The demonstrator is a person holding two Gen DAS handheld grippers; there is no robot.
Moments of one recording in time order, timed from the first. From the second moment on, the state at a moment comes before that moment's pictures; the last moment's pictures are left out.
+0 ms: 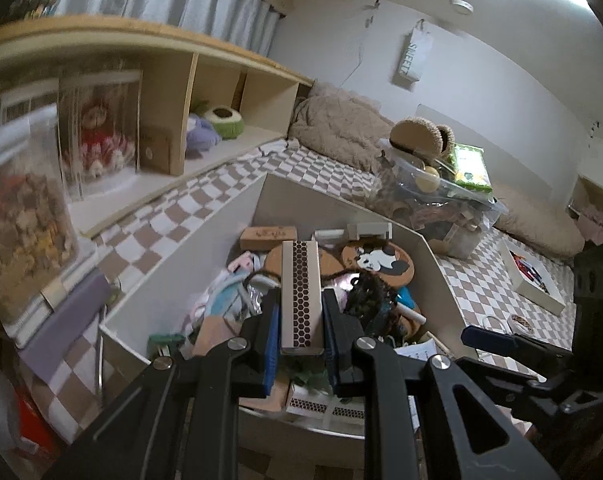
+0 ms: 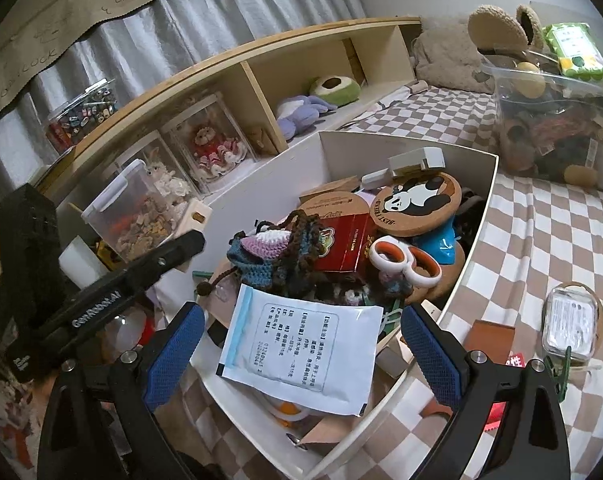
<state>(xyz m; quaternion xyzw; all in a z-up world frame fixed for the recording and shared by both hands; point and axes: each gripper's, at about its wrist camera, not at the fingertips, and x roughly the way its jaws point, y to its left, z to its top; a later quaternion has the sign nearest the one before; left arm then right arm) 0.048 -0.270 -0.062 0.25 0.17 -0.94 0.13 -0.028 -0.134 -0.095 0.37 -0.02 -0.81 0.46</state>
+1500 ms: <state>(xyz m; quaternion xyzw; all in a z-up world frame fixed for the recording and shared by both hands) 0.047 -0.259 -0.054 0.24 0.13 -0.95 0.17 -0.023 -0.112 -0.077 0.32 0.00 -0.84 0.43</state>
